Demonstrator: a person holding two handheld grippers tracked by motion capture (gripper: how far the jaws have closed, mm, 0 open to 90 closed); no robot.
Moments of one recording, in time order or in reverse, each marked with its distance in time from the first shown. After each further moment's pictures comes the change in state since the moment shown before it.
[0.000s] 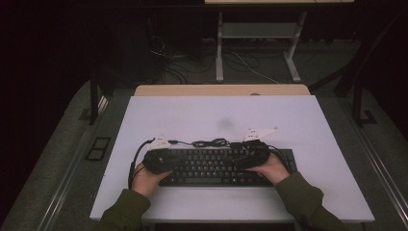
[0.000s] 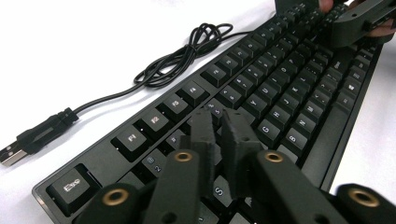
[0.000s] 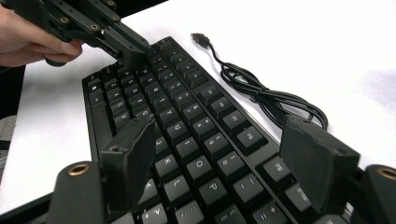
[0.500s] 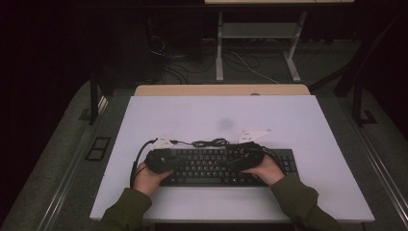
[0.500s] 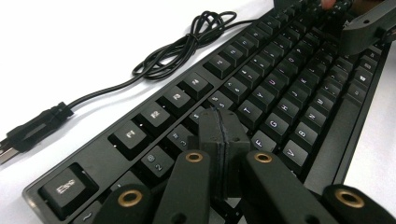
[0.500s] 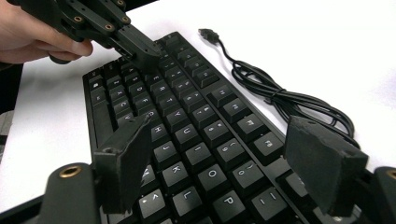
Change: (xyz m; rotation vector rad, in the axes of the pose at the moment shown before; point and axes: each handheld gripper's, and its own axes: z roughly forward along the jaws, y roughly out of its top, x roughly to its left) left arm 0.001 -0.001 0.008 0.031 -0.006 0.008; right arm 0.007 -0.001 0.014 0.013 0.012 -0.021
